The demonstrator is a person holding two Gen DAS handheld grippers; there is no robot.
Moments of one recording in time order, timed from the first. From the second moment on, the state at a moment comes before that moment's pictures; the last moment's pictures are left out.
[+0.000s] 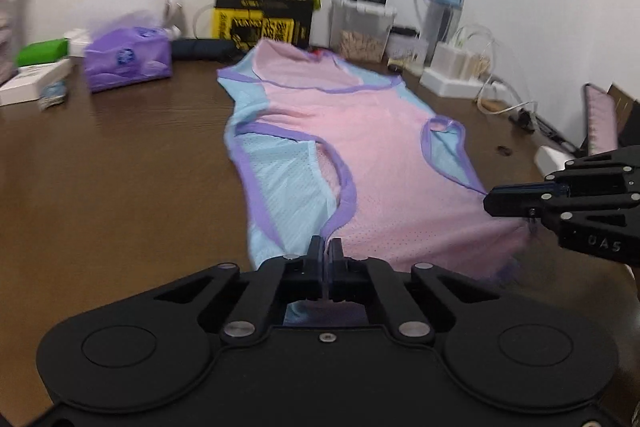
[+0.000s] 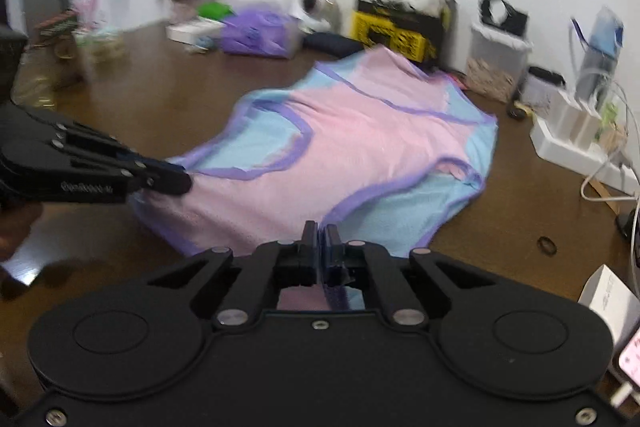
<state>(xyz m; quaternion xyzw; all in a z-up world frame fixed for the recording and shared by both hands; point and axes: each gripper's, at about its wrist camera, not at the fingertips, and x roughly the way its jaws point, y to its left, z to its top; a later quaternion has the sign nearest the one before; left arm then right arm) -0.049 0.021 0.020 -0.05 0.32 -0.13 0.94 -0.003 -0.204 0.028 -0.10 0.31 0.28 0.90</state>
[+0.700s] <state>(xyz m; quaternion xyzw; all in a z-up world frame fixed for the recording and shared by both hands) -0.083 0.006 0.016 0.01 0.32 -0.13 0.94 -0.057 -0.218 0.003 -0.09 0.35 0.25 0.90</state>
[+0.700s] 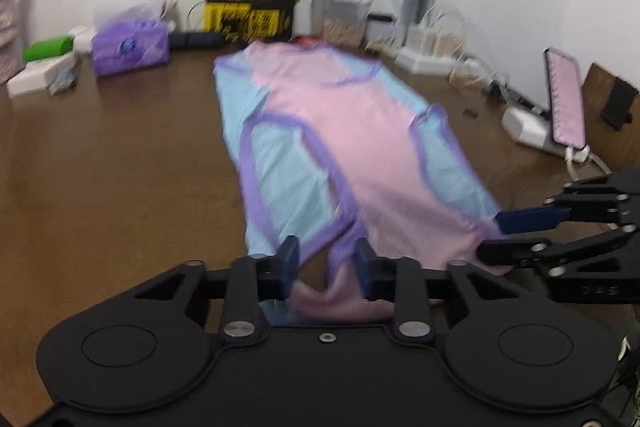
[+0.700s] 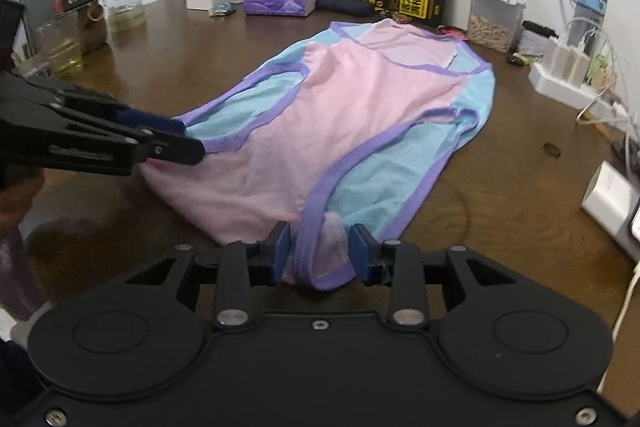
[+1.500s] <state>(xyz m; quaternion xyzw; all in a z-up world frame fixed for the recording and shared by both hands) -0.133 0.053 0.057 -0.04 0.23 -0.05 0.97 -0.094 -0.242 0.119 -0.06 0.16 0.17 0.97</state>
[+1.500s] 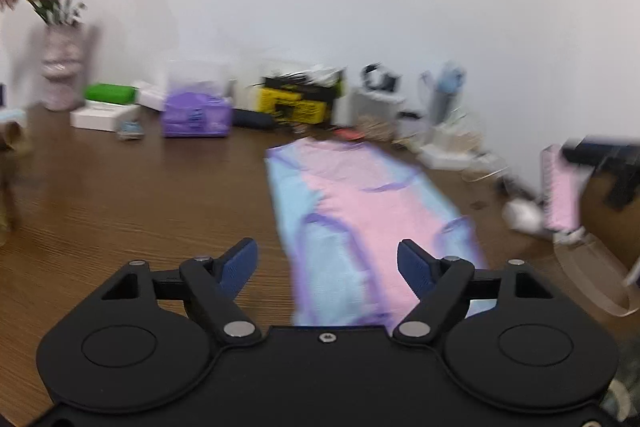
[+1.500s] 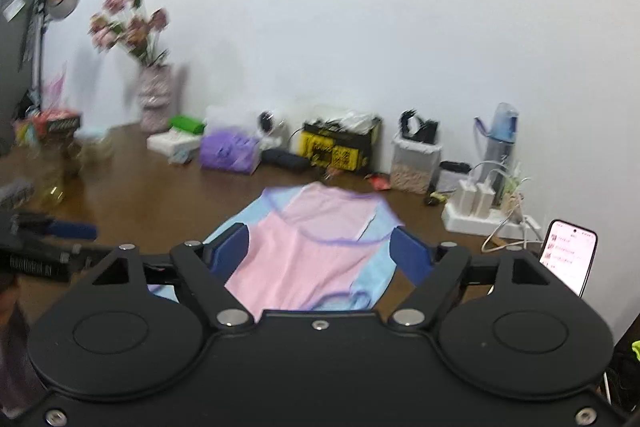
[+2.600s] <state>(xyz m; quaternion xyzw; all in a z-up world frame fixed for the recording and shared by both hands) -0.099 0.077 0.007 -0.09 0.31 -0.09 0.94 0.179 -0.036 0.061 -0.19 0.30 0.32 0.88</state>
